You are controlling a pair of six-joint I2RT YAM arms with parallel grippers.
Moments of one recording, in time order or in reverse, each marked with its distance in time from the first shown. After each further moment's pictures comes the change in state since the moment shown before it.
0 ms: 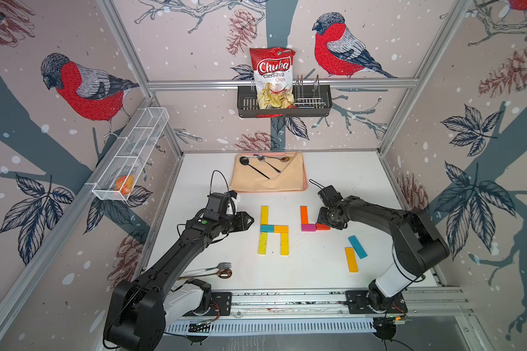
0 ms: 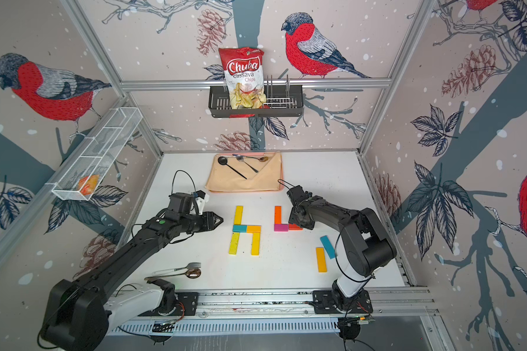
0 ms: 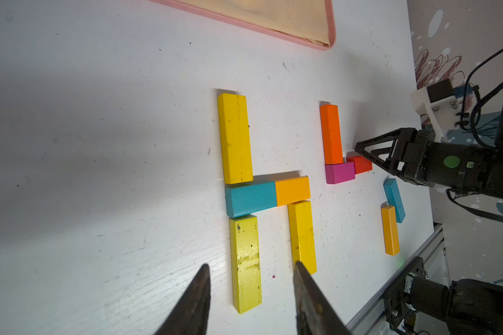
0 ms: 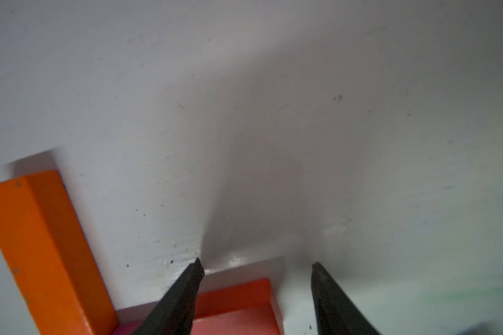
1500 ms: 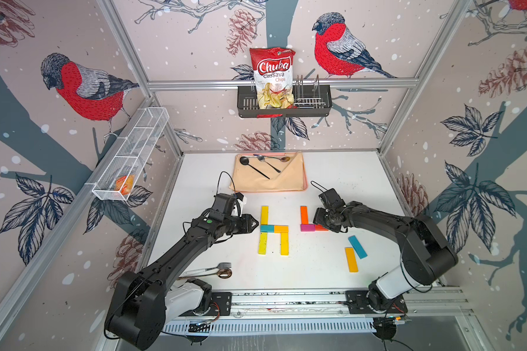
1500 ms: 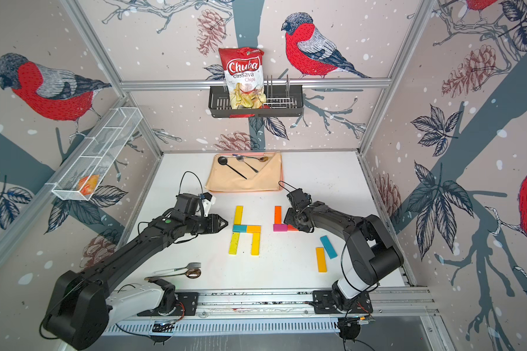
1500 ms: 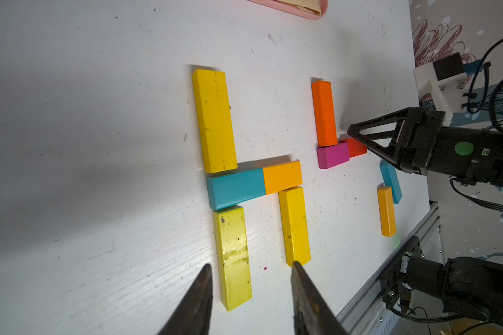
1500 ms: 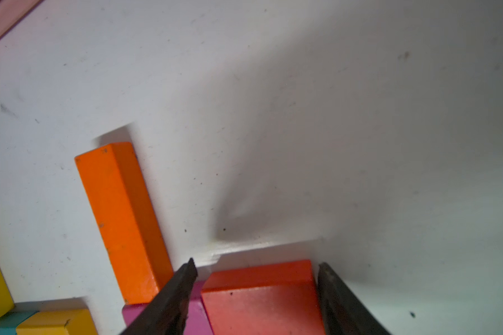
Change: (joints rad) left arm -0.059 0.045 0.000 0.018 0.022 0.000; right arm 0.023 -0.085 -0.085 0.119 -0.116 0.080
